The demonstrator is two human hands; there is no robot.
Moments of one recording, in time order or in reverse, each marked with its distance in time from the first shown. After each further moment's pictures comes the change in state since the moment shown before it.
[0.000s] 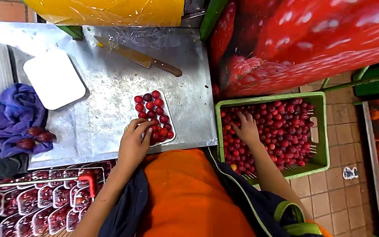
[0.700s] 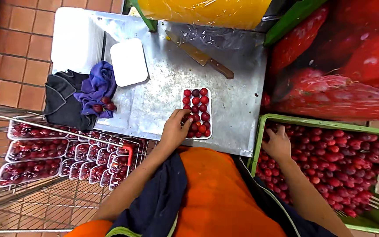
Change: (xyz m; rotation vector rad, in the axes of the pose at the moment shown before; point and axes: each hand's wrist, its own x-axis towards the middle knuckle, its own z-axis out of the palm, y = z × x) left_hand 0.006 -0.005 0.000 -0.172 0.049 -0.195; right_hand 0.023 -0.027 0.022 -0.146 -0.032 -0.188
